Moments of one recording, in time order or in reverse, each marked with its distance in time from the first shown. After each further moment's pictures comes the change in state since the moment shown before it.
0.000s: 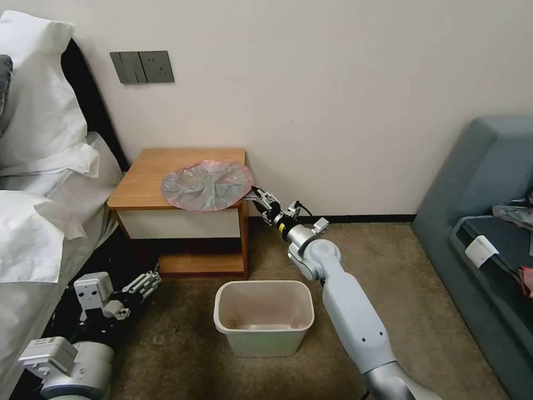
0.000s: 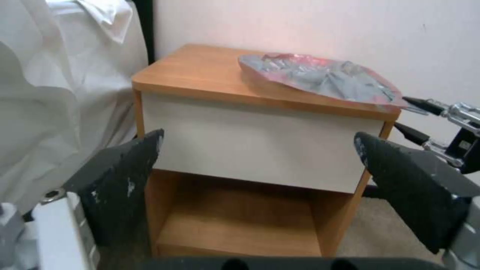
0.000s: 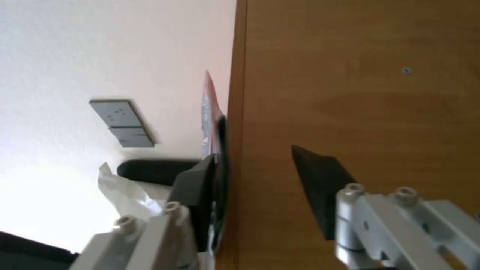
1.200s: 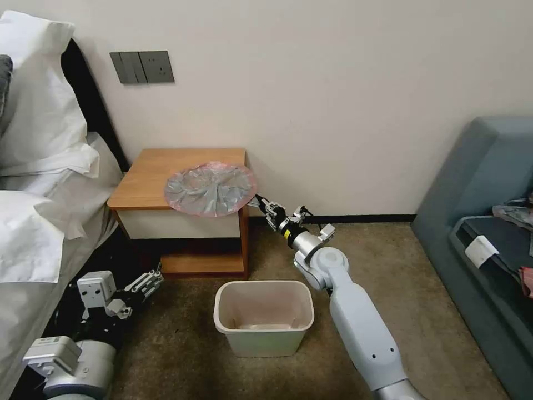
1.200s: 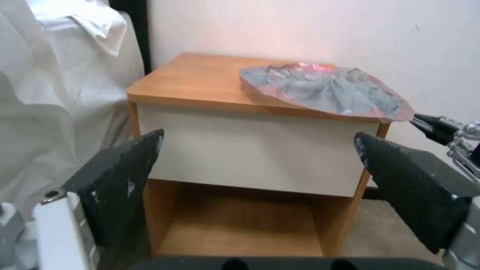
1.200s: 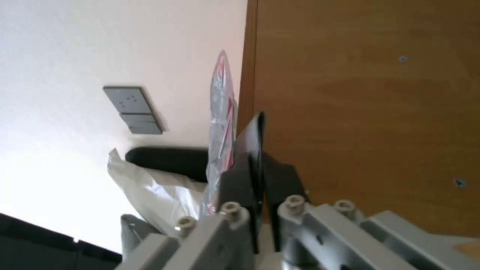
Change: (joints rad) left arm -0.011 -0.008 0.014 0.000 0.049 -0.011 0.018; right arm -0.077 -0.041 -0.002 0.108 -0.002 -0.014 -0.006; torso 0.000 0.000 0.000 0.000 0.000
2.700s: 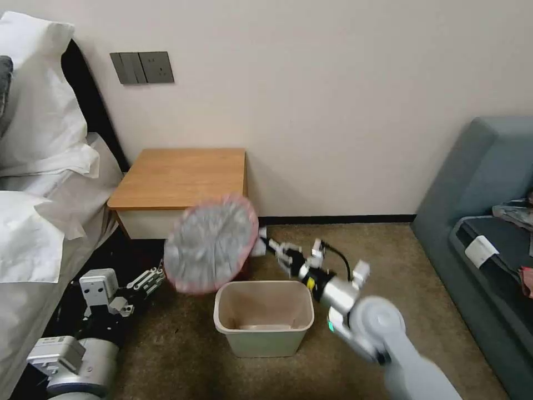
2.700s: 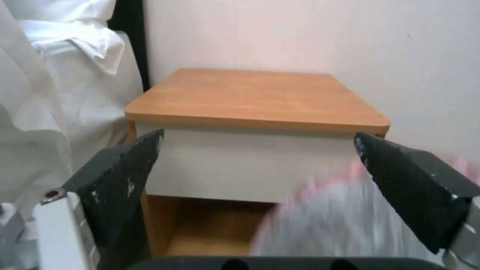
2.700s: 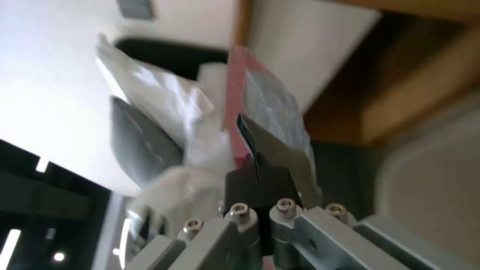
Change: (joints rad) left arm -0.018 -0.012 0.013 0.000 0.053 -0.024 0.020; right arm -0.537 -0.320 -0.032 0.625 -0.008 -0.038 0.059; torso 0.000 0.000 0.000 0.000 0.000
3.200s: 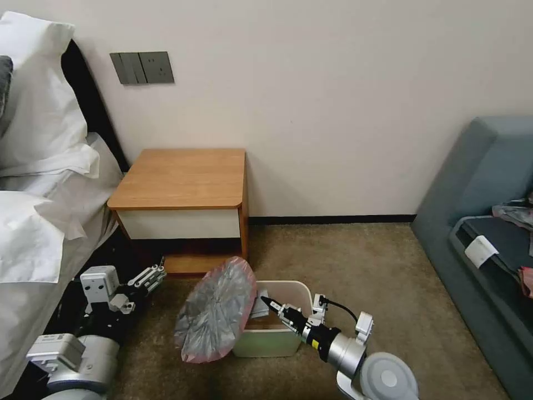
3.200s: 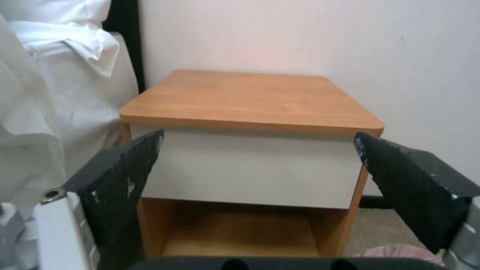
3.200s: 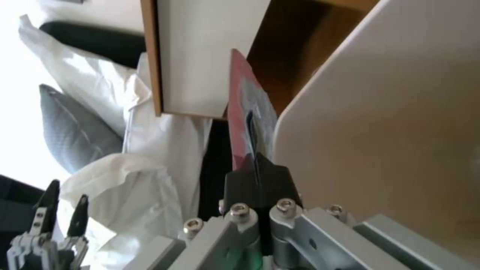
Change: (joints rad) left arm -0.002 0.008 -0.001 0.000 -0.014 0.000 0.004; right arm -0.121 -0.014 0.036 -0.030 -0.112 -0.004 -0.026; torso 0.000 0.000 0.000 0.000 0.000
